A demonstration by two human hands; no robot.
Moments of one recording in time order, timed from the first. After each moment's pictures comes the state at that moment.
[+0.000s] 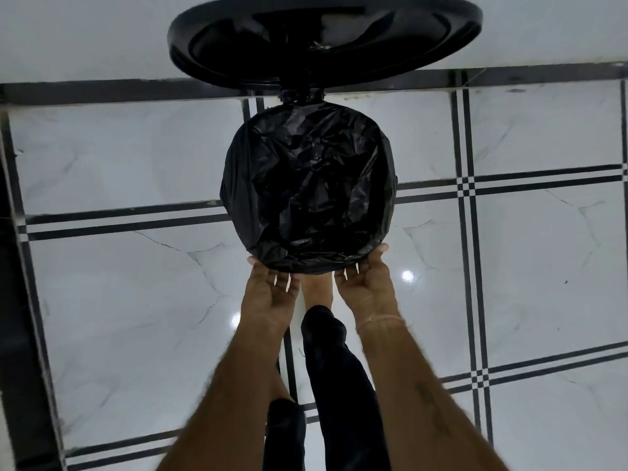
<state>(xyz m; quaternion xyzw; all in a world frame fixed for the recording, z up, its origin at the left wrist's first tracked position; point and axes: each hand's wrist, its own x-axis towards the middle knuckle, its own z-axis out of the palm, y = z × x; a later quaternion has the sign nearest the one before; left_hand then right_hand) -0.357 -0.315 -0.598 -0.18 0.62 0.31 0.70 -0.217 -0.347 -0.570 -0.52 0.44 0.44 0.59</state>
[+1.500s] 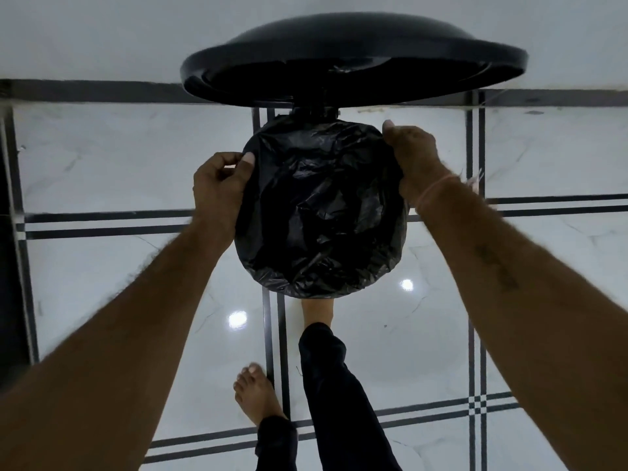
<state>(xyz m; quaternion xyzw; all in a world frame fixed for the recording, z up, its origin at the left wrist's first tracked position) -0.363 -0.145 -0.603 0.37 0.65 0.27 0.61 -0.085 -0.173 -0.603 -0.80 -0.07 0.46 0.38</state>
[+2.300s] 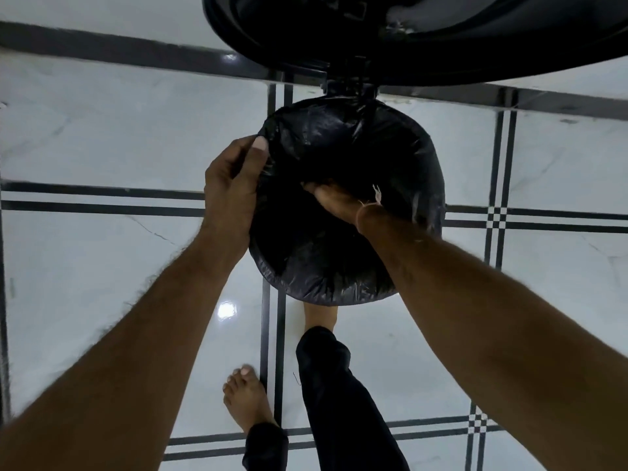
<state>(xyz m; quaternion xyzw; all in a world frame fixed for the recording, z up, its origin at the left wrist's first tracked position) -0.372 -0.168 -0.628 0.35 0.55 0.37 0.66 -0.195 -0.184 -0.718 -0.74 -0.30 0.61 0.05</state>
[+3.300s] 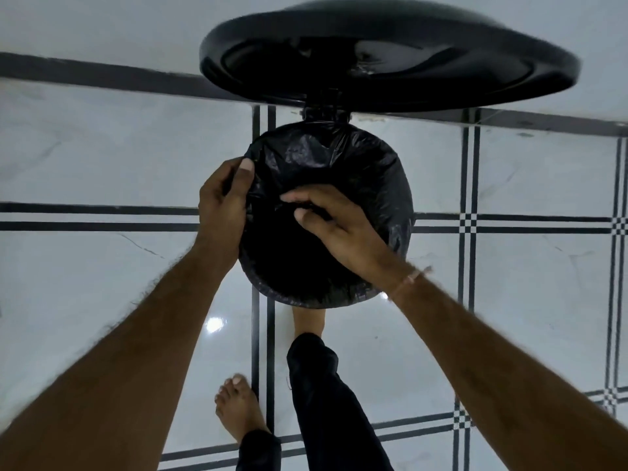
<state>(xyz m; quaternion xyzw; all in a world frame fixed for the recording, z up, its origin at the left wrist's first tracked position) -0.369 -0.167 -0.617 0.37 0.56 0.35 0.65 -0.194 -0.242 -0.581 -0.67 -0.48 0.50 0.25</state>
